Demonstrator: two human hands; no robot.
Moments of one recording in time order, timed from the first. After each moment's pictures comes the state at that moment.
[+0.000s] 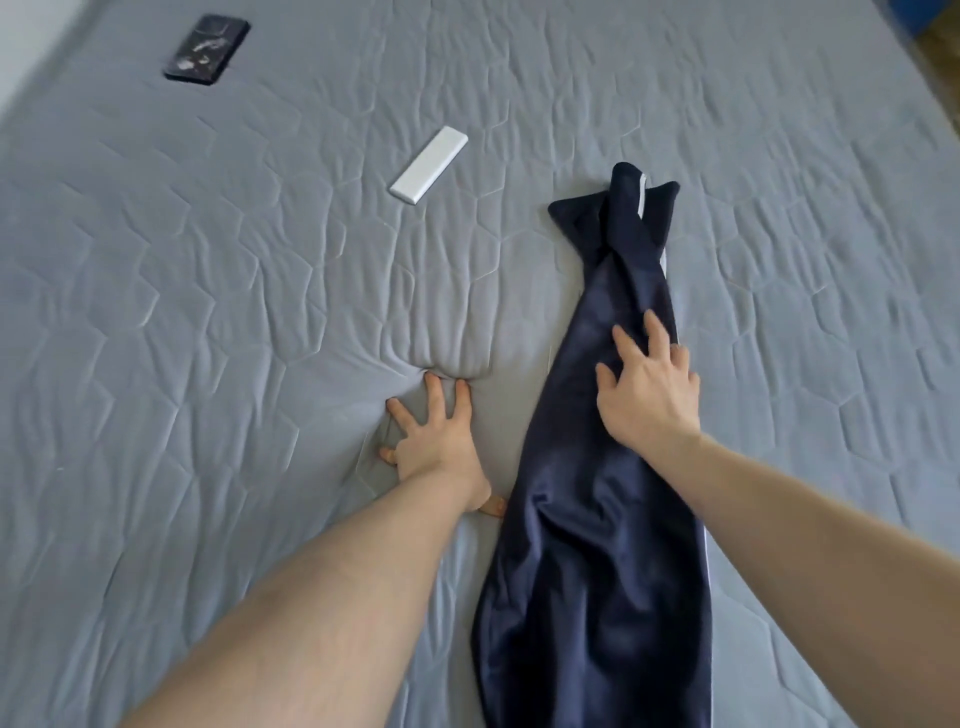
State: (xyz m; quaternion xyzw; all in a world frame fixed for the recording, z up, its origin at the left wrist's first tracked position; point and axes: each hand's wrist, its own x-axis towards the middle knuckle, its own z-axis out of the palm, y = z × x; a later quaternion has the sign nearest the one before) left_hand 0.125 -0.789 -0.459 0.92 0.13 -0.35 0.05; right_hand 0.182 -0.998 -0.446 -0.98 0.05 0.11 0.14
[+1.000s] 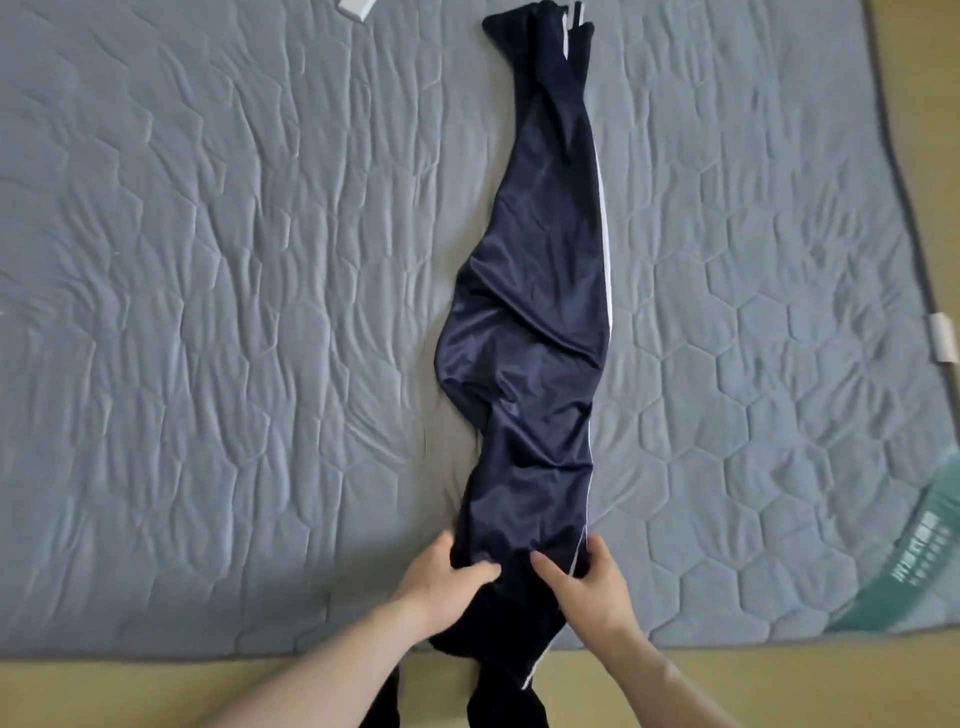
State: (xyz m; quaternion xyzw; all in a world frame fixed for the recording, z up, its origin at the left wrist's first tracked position) left_hand -0.302 -0.827 -0.376 0.72 0.26 -0.50 0.40; right_hand -0.331 -1.025 -0.386 -0.72 0.39 0.35 0.45
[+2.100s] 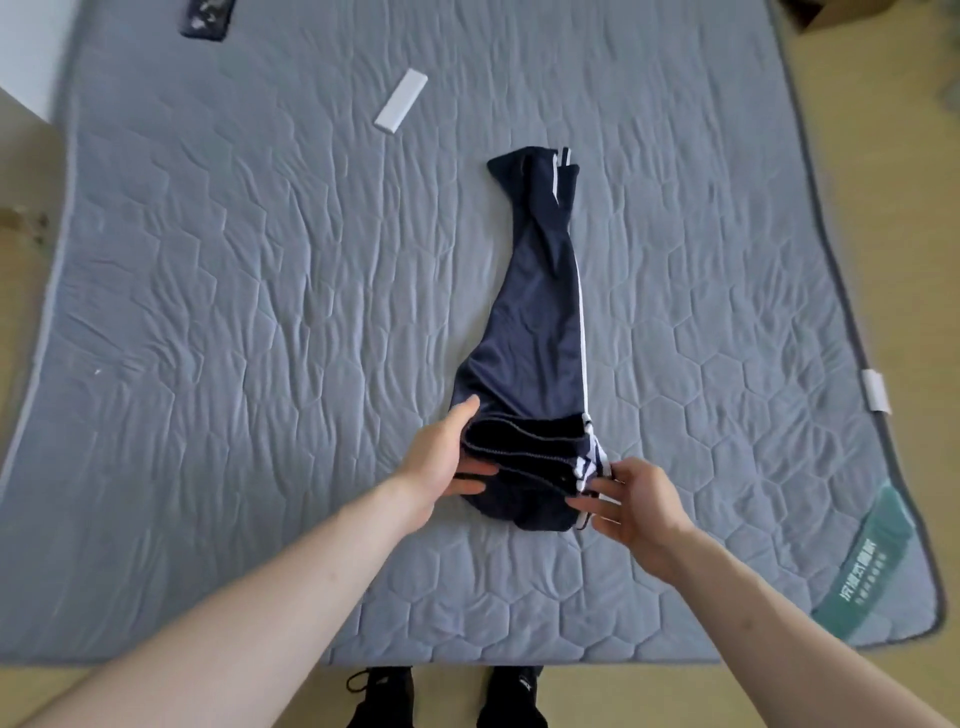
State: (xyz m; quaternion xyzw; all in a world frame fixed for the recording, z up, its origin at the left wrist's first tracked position) left_hand -0.150 -0.817 -0.228 0.62 0.33 -0.36 0.61; right_hand -0.190 -1.048 -0.241 -0.52 0.48 0.31 0.64
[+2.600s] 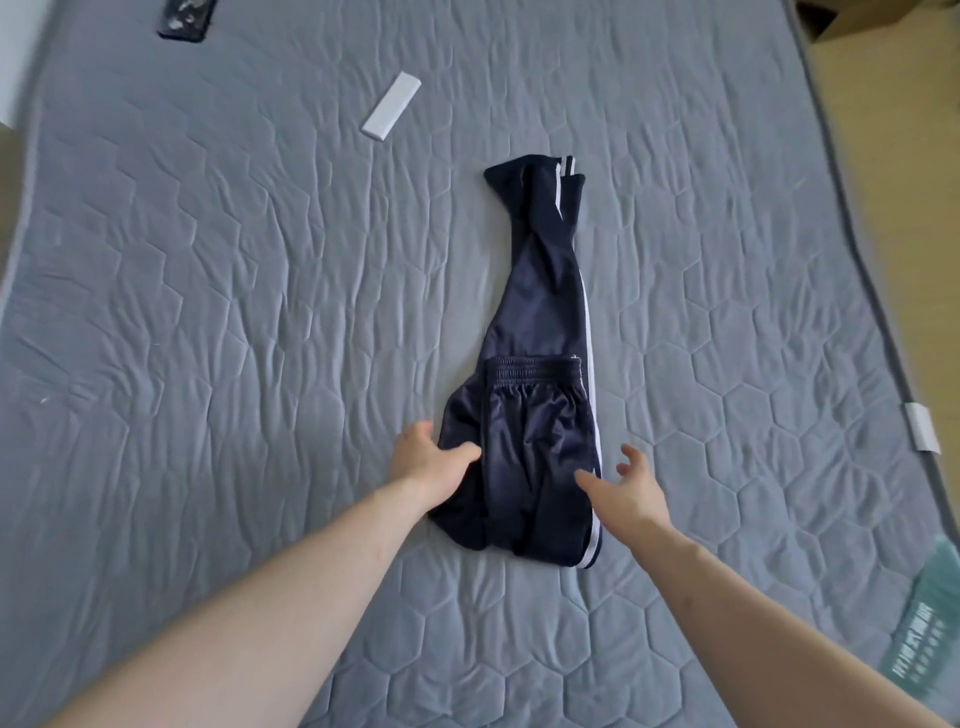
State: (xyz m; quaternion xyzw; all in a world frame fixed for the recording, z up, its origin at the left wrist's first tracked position) left_hand -0.098 -0.821 -0.322 0.79 0.32 -0.34 0.39; right_hand -0.131 -1.049 -0.326 -0.78 0.38 0.30 0.40
